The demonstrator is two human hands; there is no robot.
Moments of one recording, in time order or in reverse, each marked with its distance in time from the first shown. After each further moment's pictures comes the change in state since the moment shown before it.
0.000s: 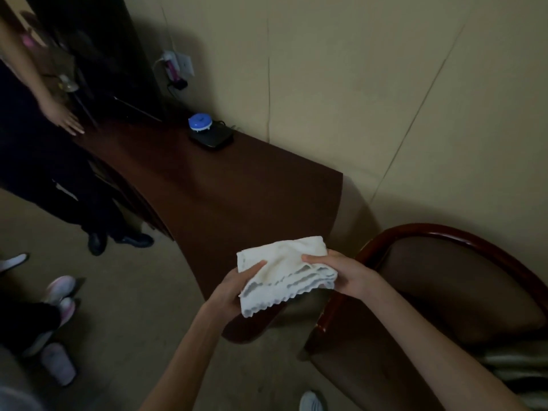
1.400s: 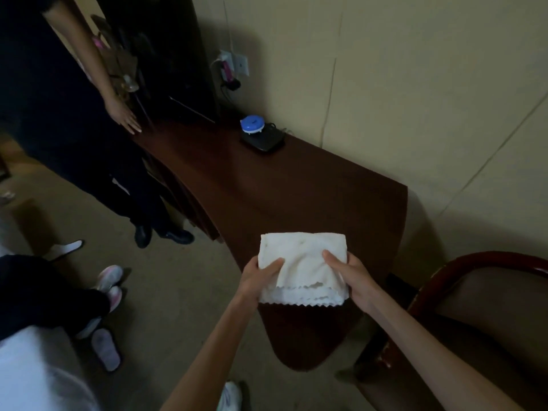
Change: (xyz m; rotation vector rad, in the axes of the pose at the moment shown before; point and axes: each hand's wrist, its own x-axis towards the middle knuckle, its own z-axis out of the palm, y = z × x) left_hand 0.030 0.053 -0.099 0.142 0.435 0.200; right_hand 0.119 0.009 0.078 -0.077 0.165 -0.221
